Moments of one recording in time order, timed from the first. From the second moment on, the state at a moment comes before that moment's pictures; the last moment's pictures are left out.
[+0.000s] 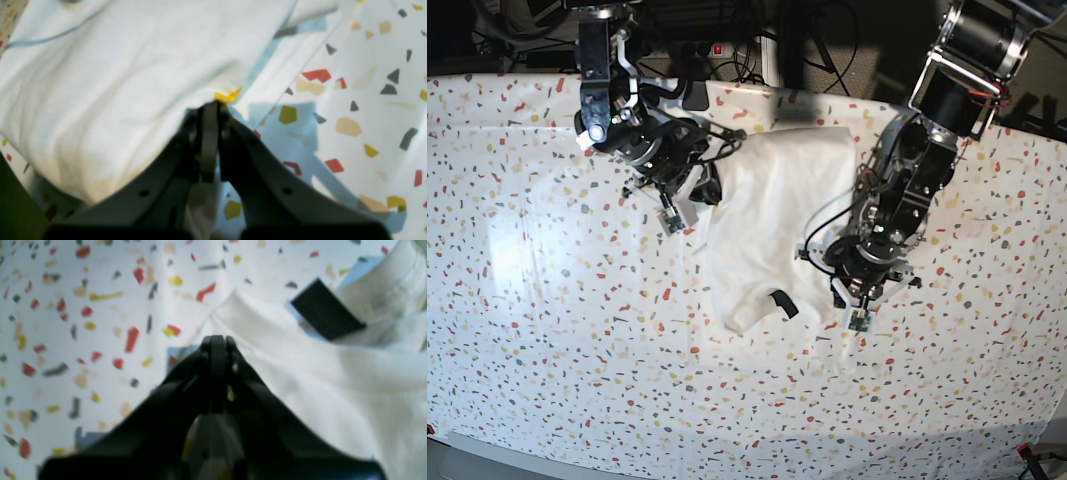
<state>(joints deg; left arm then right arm) -19.1 -9.2 26.7 61.5 -15.6 5.1 16.3 -8.7 1.1 2.3 91.7 8.2 34.0 -33.1</state>
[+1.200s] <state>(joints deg) 22.2 -35.4 26.5 113.5 -7.9 22.5 25.7 -35.7 0.8 35.4 119.4 32.7 34.1 -48.3</state>
